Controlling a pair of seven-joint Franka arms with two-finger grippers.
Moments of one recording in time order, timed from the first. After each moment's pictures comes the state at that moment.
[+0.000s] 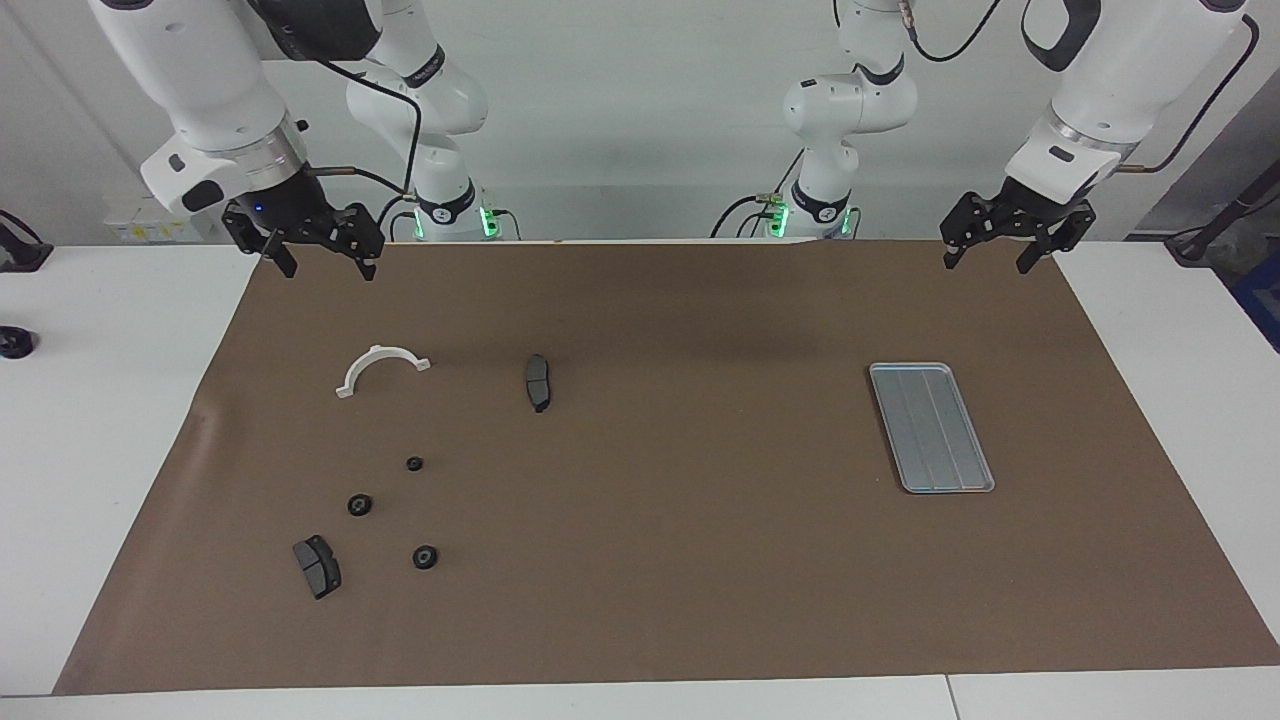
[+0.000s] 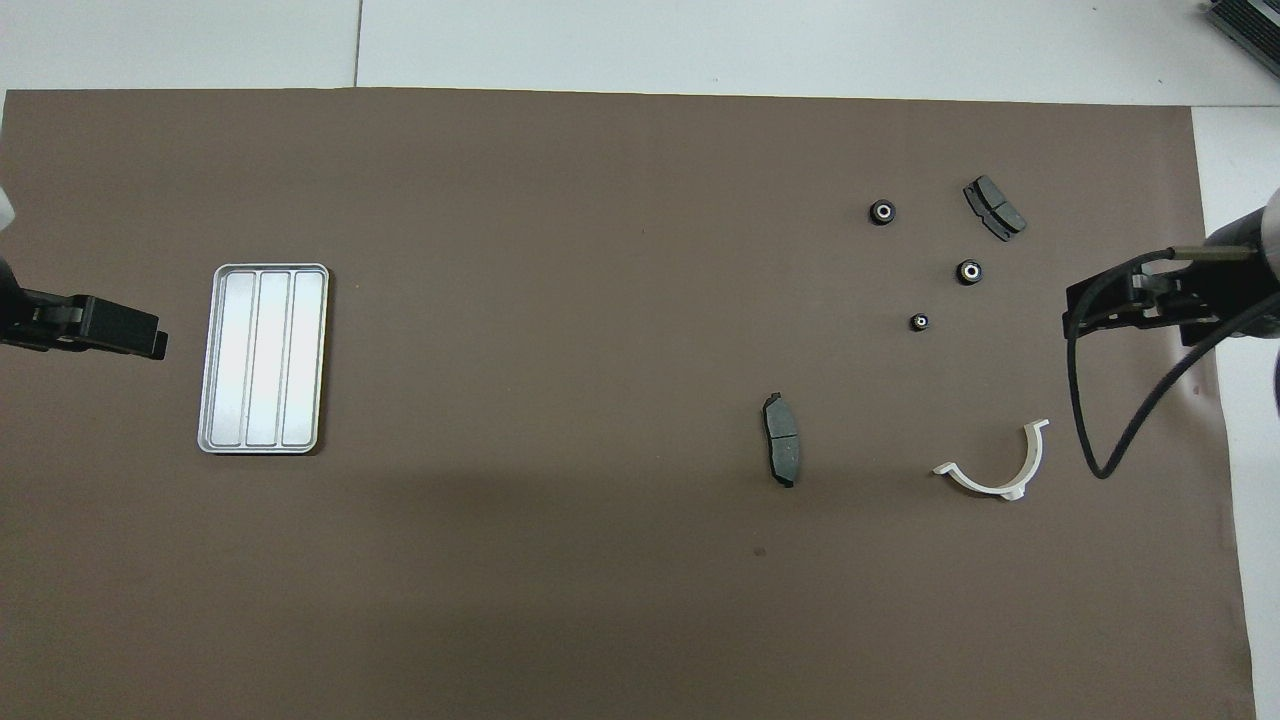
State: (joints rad) left arm 0.03 -0.04 -0.08 -1.62 -0.03 1.56 0.09; right arm -0.12 0.05 0.13 -1.49 -0.01 1.49 0.09
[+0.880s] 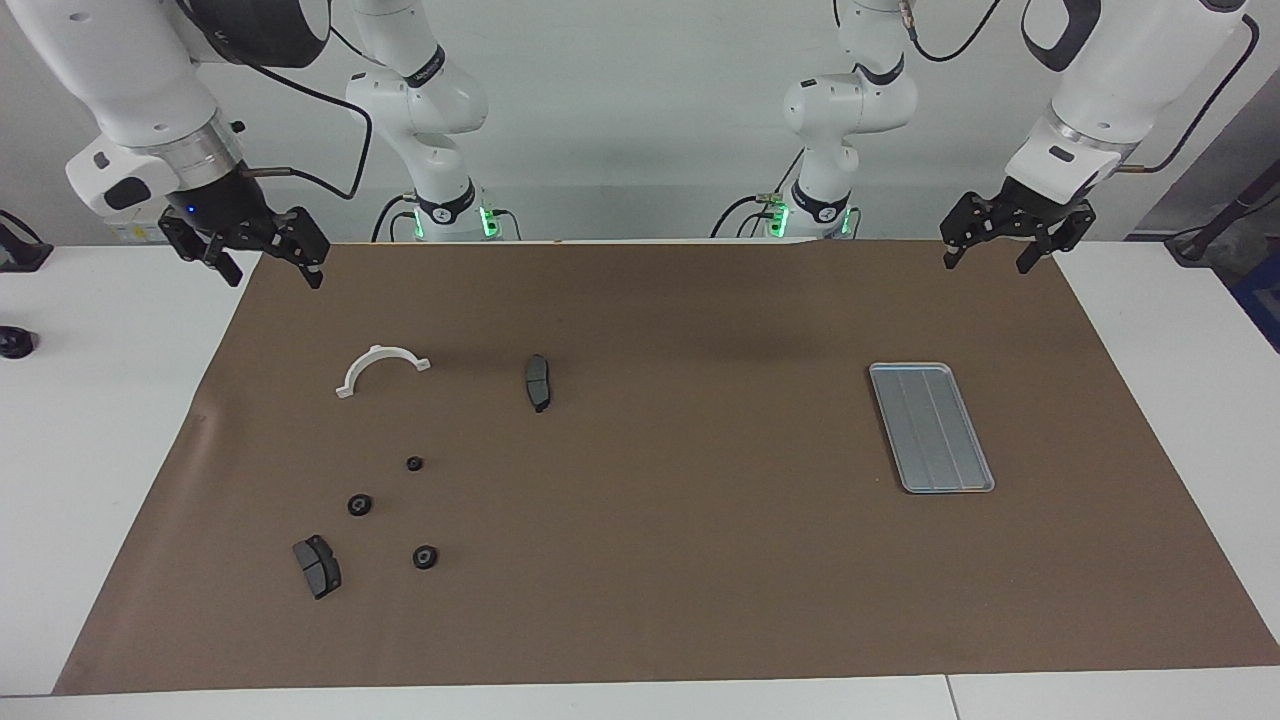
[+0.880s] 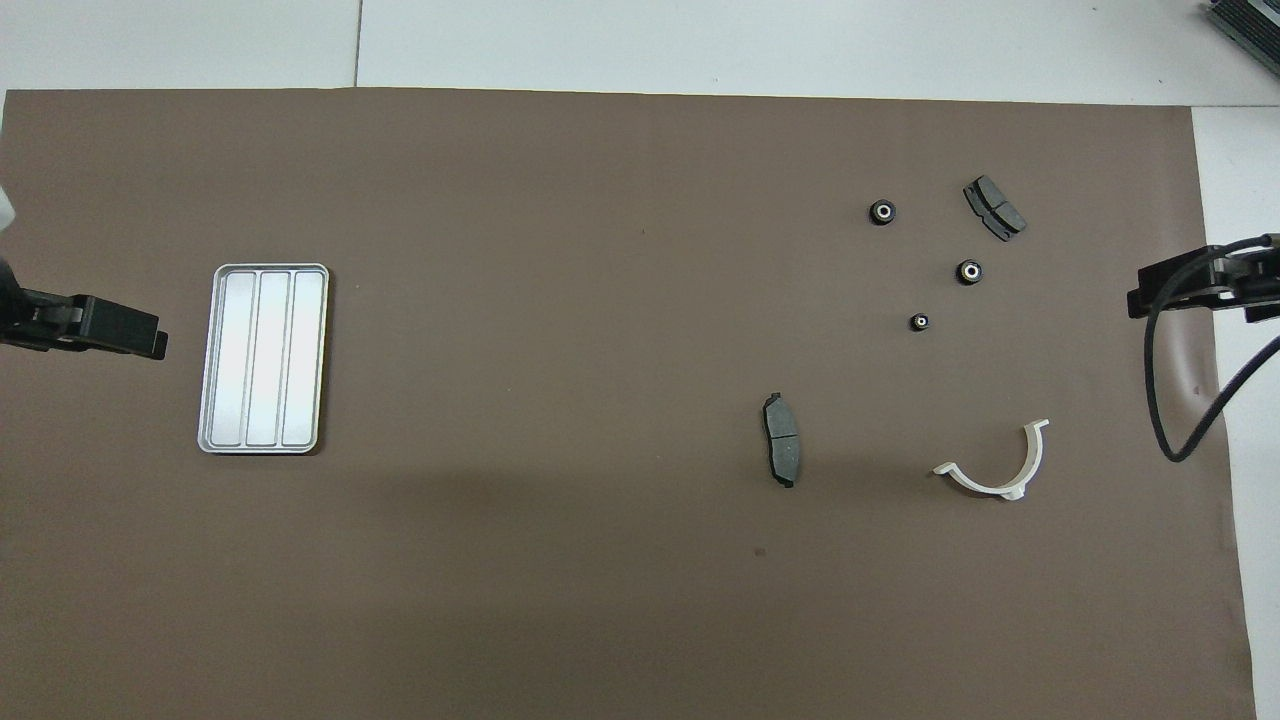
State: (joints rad) left arm 0.03 -0.04 -0.08 -1.62 -0.03 1.56 0.09; right arm -0.04 0.05 0.00 -1.49 0.00 1.53 0.01
